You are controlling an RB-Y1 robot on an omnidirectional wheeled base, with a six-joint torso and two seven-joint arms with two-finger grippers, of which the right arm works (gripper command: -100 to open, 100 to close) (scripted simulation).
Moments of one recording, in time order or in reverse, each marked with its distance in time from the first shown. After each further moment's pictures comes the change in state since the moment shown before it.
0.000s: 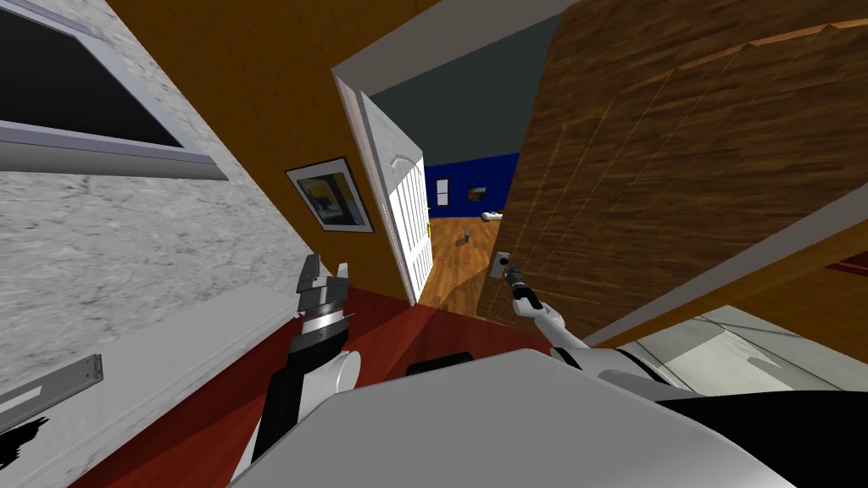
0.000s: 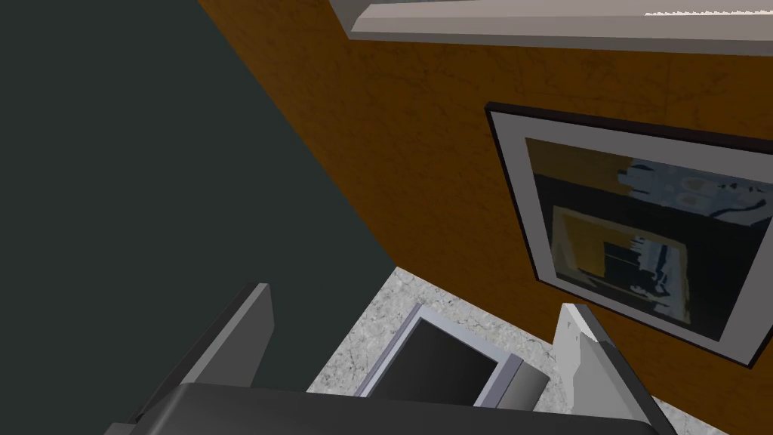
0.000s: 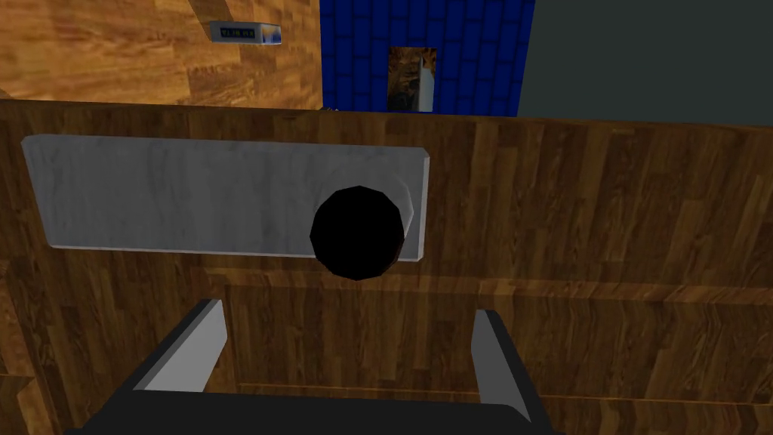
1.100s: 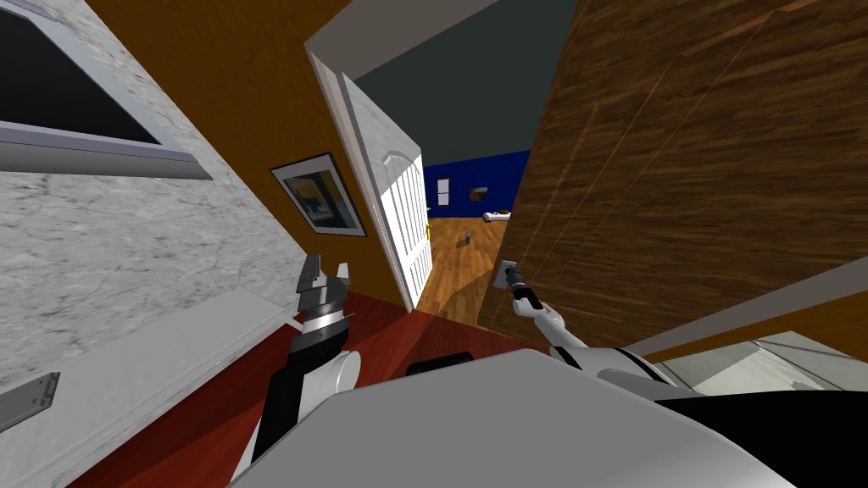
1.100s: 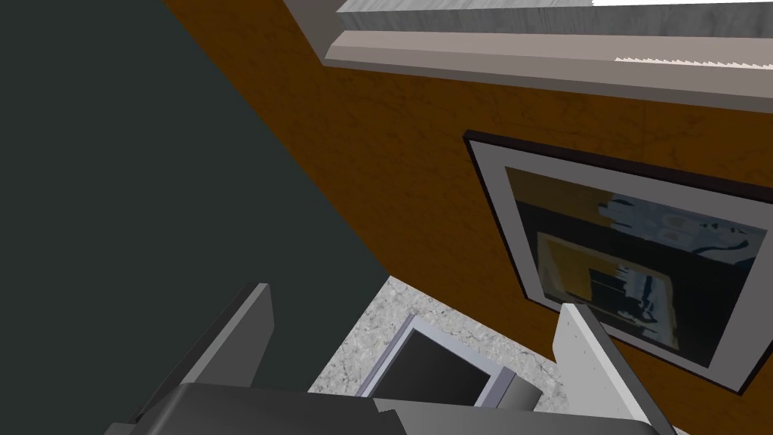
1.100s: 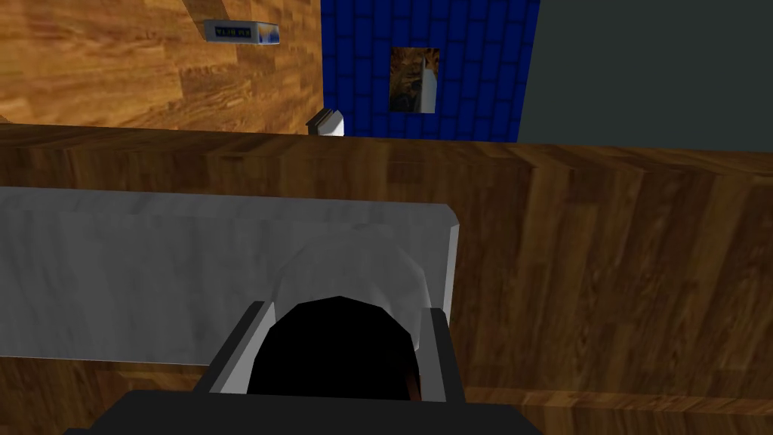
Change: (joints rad) arm -0.005 0.002 -0.009 0.014 -0.001 -0.002 0.008
